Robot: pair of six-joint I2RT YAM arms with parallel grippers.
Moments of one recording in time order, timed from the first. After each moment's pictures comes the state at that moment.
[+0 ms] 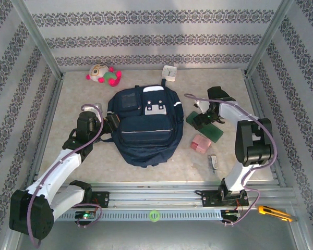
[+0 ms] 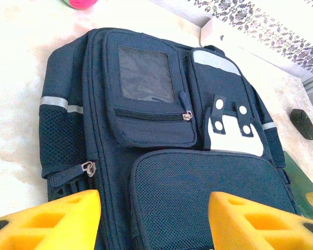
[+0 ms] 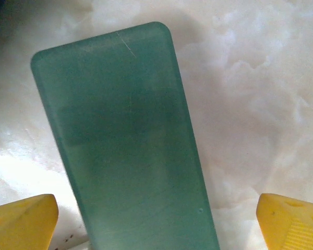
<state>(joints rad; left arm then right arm) -0.22 0.98 0.60 -0.12 0.10 -0.54 0.08 1.77 1.17 -0.66 -0.10 -0.46</state>
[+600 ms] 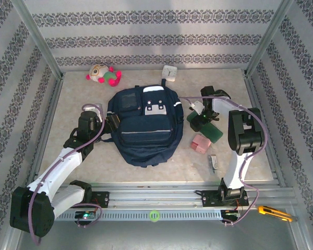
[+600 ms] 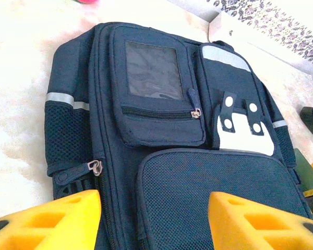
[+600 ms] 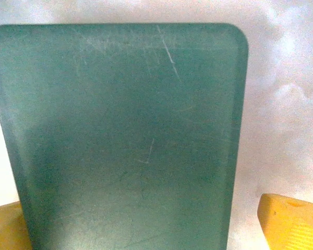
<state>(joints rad) -0.22 1.01 0.60 -0.12 0.09 -0.54 0.11 1.95 1.30 -0.73 -0.04 -0.56</state>
